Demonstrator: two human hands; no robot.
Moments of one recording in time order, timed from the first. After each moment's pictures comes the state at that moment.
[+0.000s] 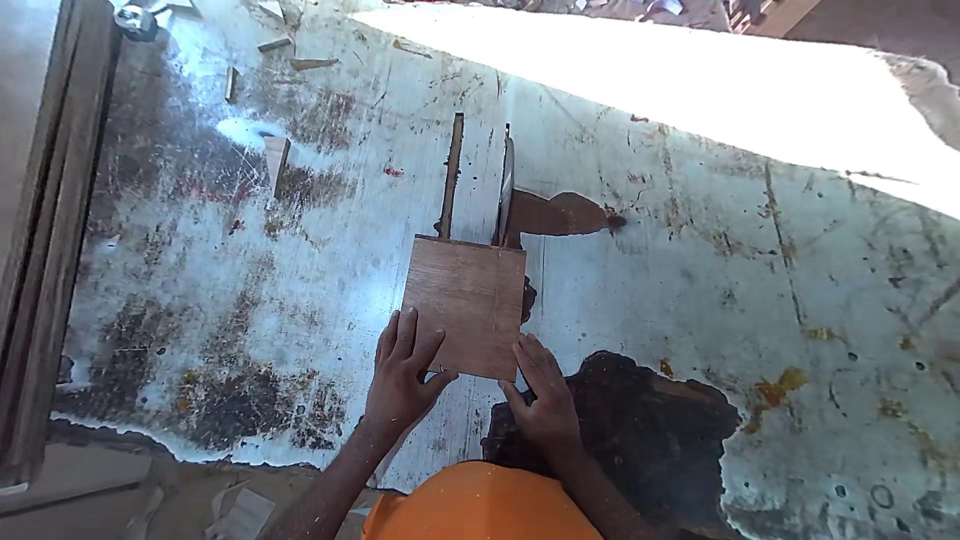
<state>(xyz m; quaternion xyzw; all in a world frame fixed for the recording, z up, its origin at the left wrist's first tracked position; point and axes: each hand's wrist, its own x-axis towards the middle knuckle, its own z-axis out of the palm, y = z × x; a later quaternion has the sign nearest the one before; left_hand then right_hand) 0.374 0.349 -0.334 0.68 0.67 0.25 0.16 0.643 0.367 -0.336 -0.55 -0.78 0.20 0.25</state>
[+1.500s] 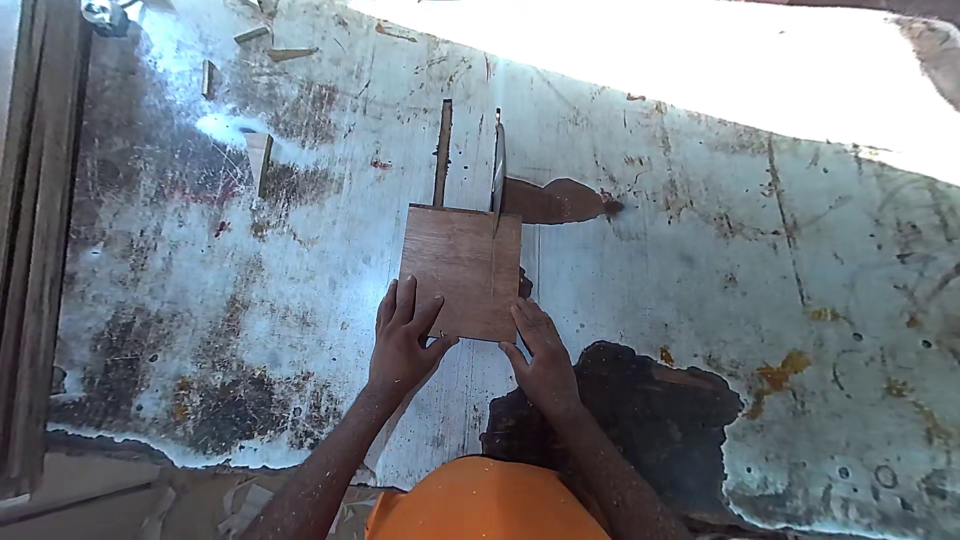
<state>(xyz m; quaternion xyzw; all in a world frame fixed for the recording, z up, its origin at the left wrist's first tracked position) 0.374 0.398 -0.331 0.68 0.67 0.24 0.15 0.638 0.414 -0.331 -0.55 -0.78 0.20 0.23</state>
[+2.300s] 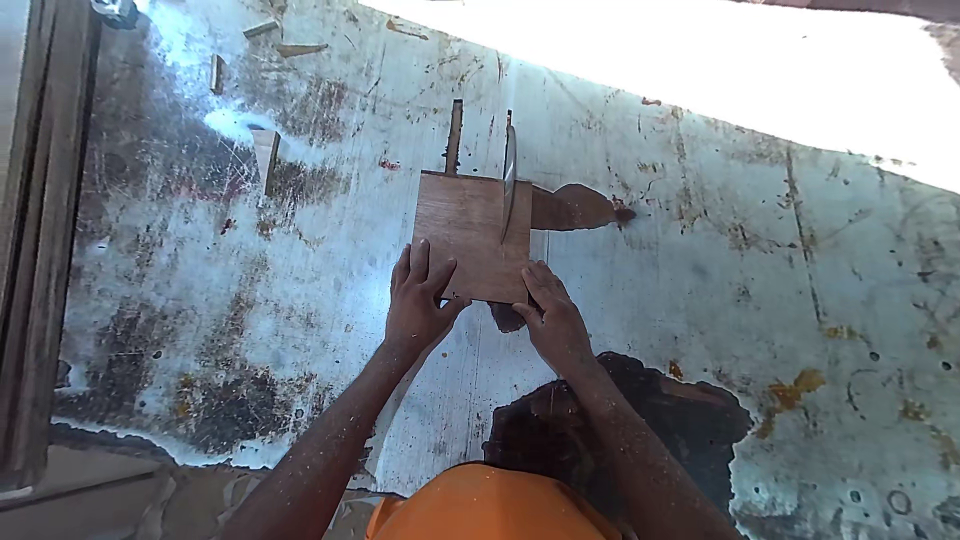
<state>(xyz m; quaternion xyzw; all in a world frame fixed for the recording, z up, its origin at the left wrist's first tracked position) 0.376 0.472 -0.331 0.67 0.69 0.23 0.15 0.640 0.493 -0.319 -0.53 -0.80 0.21 0.20</state>
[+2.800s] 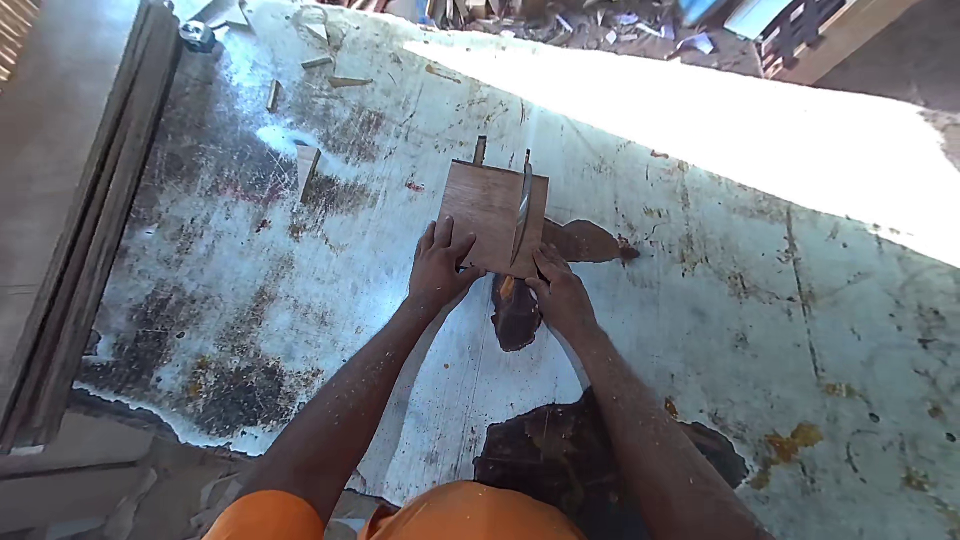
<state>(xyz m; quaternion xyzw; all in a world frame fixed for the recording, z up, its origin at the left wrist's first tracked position) 0.374 0.562 -0.318 0.66 0.71 0.19 0.15 0.632 0.588 -0.306 -0.53 -0.80 0.21 0.16</state>
